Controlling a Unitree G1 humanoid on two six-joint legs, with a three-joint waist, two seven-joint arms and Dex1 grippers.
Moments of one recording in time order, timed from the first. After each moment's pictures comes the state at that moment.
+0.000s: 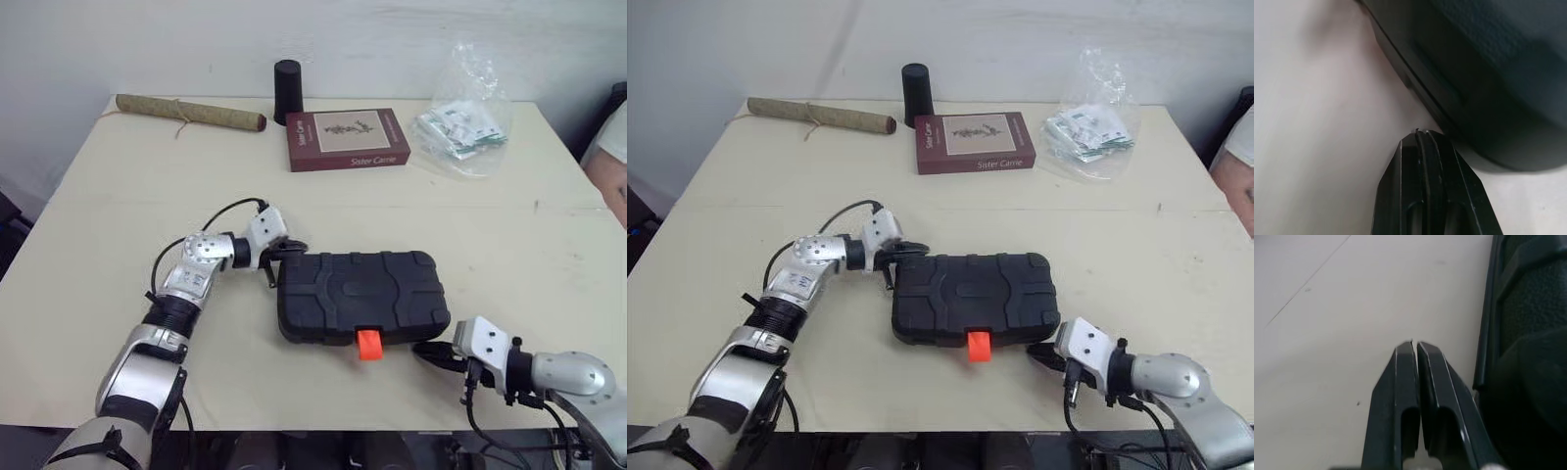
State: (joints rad) left arm -0.78 0.41 -0.21 0.65 -0.08 -0.05 -0.93; right arm 0.21 -0.89 0.01 -0.33 0.32 0.14 0.88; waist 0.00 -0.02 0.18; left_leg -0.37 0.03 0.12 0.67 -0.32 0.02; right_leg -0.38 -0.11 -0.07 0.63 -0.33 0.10
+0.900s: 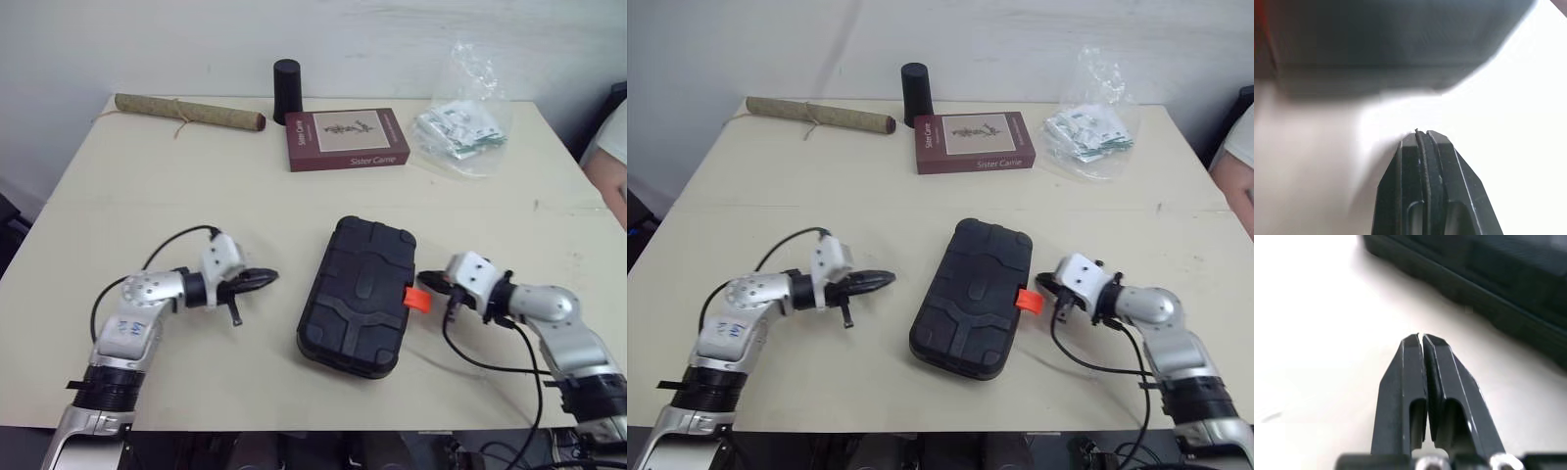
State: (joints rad) left arm -0.35 0.58 0.03 -0.03 -0.31 0.32 -0.97; right arm -0.22 -0.77 0.01 0.19 0.12 -0.08 0.88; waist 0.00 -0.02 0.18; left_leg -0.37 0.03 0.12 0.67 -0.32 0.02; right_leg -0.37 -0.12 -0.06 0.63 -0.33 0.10
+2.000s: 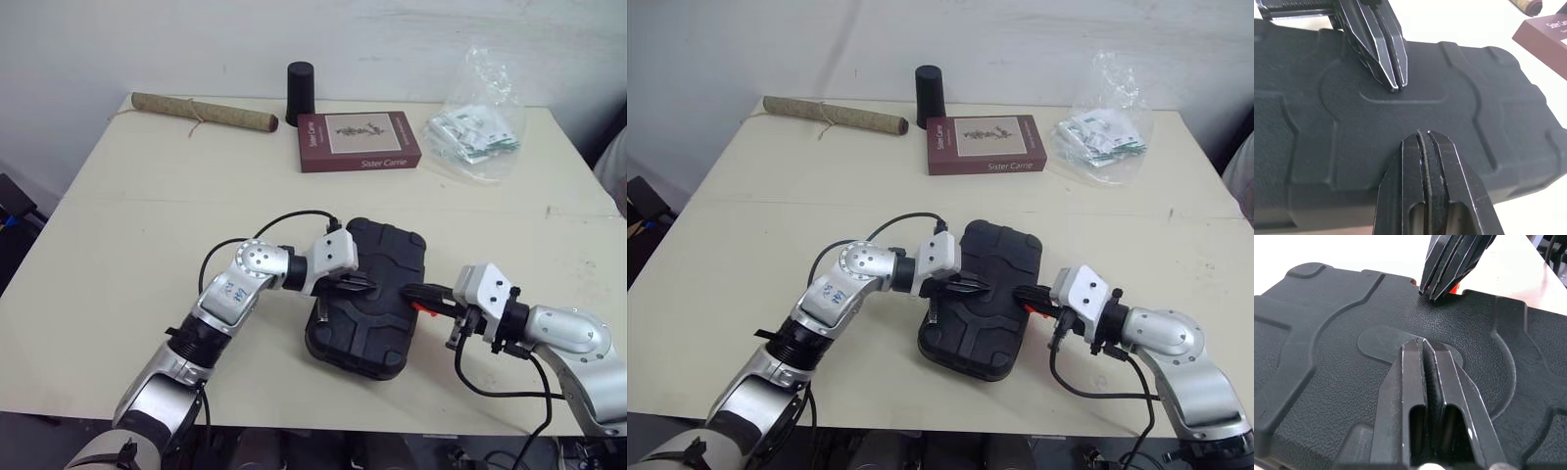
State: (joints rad) left arm -0.67 0.33 -0.40 0.05 -0.15 0.39 -0.95; right arm 0.01 -0.77 -0.10 -0.34 0.33 0.16 0.88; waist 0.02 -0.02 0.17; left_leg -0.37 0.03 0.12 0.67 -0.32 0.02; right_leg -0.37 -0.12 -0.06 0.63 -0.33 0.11
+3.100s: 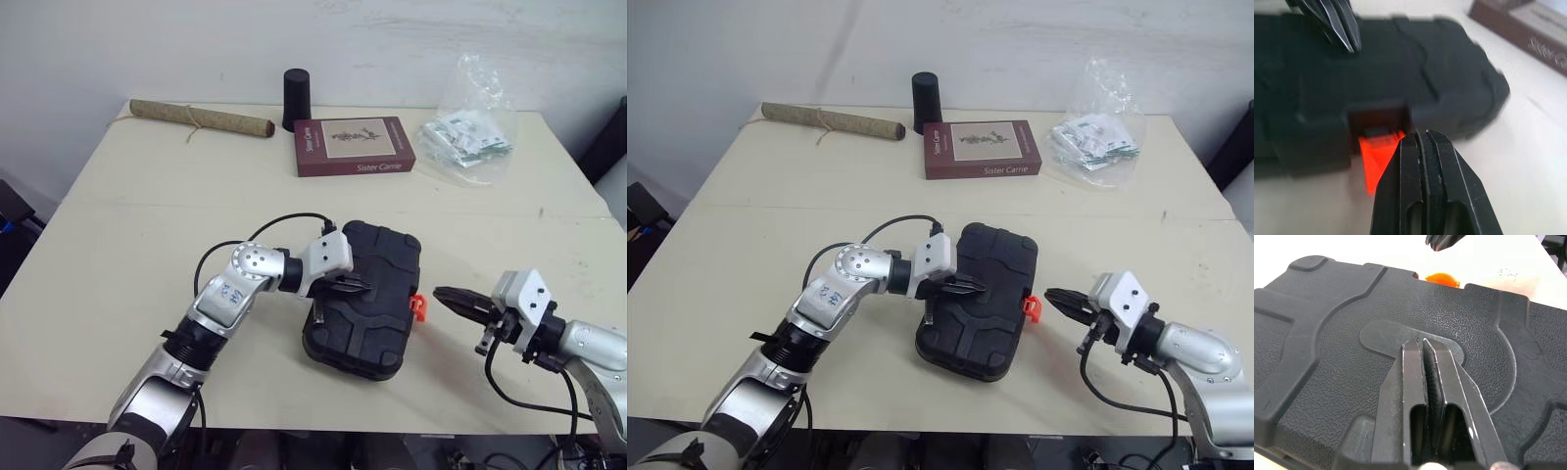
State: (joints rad) left arm -0.66 0.35 -0.40 0.03 -0.15 0.41 -0.96; right arm 0.09 -0.75 -0.22 -0.35 0.41 0.17 0.91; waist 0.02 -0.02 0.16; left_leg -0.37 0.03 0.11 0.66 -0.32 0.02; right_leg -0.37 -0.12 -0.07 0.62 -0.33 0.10
